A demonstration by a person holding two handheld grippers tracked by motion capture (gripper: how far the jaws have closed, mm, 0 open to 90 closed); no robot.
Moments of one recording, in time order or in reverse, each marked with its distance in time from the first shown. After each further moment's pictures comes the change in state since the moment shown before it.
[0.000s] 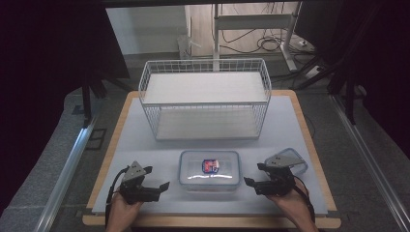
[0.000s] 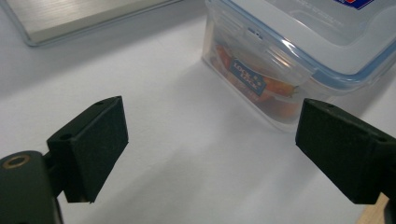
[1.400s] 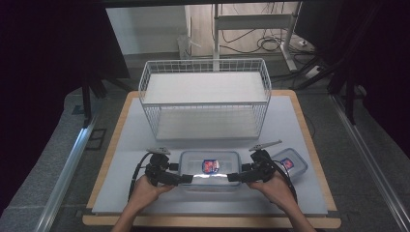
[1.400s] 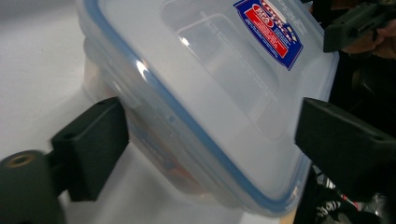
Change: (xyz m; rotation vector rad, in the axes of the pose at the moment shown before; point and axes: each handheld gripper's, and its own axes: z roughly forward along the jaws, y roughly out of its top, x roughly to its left) left arm 0.002 0.052 0.060 0.174 -0.410 -0.170; right arm -0.010 0.029 0.054 0.186 0.303 0.279
